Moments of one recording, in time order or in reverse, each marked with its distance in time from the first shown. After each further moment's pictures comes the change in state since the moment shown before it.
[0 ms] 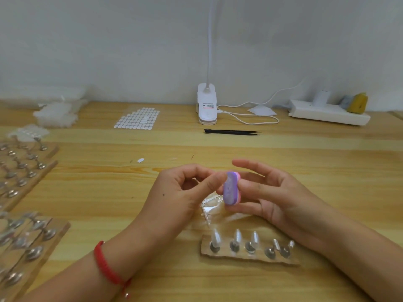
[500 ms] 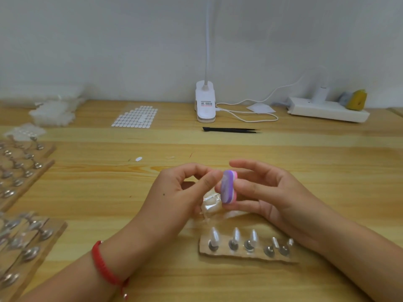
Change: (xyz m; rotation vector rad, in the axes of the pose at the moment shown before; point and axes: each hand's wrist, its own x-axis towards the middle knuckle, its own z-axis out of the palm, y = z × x) left_hand 0.000 -0.005 -0.001 0.023 -0.019 -0.066; right_hand -0.001 0.002 0.004 -0.012 0.085 -0.018
